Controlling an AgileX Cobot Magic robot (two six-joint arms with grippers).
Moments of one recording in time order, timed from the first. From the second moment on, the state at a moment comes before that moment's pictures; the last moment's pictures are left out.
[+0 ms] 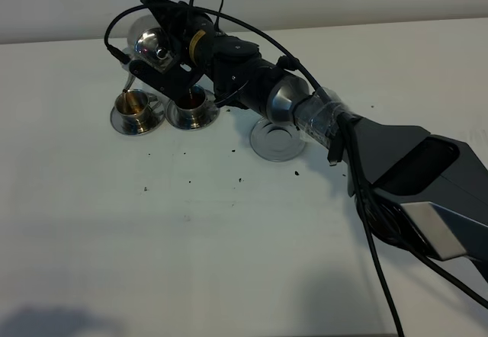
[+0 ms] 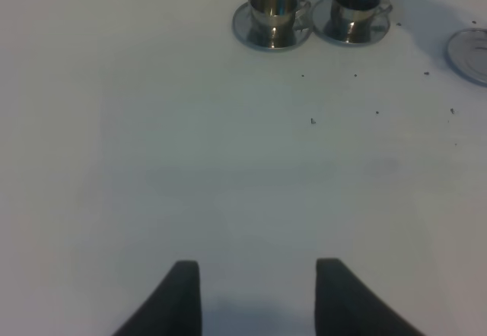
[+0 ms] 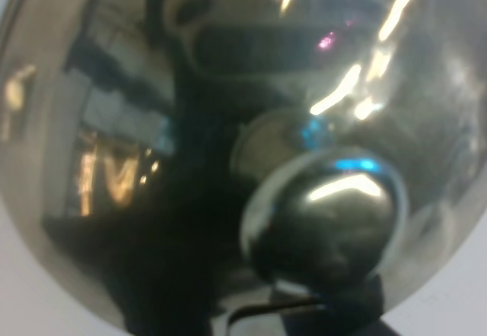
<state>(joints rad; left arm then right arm) 0.09 0.00 -0.51 -0.15 1.06 0.08 0.72 2.69 -2.41 -1.25 0.16 -0.81</state>
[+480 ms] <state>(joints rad) 0.09 0.00 -0.51 -0.15 1.06 0.08 0.69 2.69 -2.41 -1.25 0.14 -0.79</state>
